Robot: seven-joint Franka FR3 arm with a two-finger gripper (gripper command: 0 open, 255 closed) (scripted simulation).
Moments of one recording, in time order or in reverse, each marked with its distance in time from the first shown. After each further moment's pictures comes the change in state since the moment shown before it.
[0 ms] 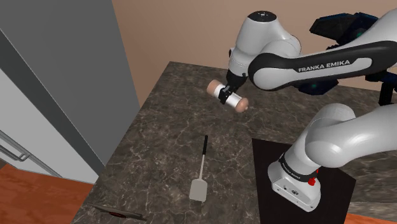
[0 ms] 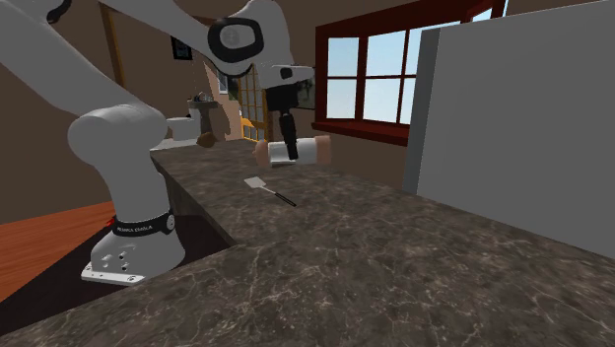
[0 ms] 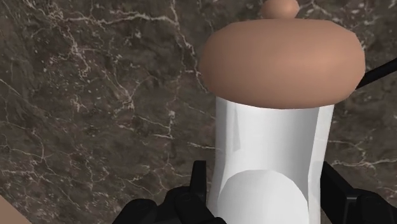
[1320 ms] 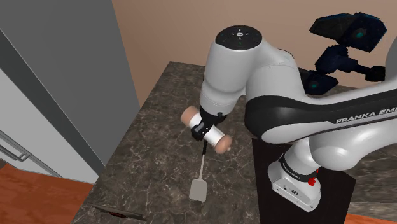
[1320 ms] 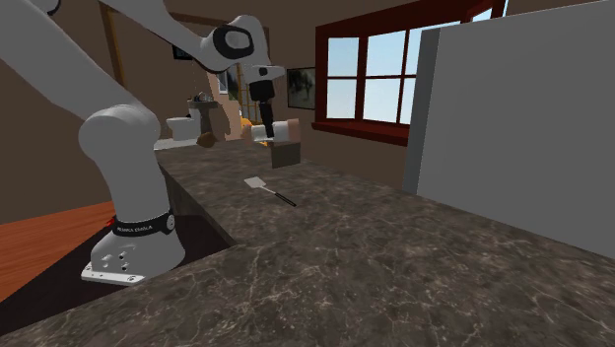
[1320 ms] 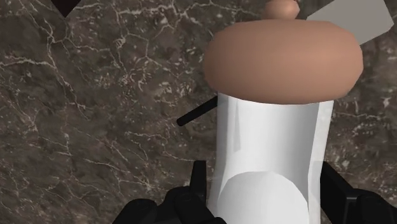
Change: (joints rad) arm 0.195 0.090 0.400 0.181 0.184 -0.130 0.447
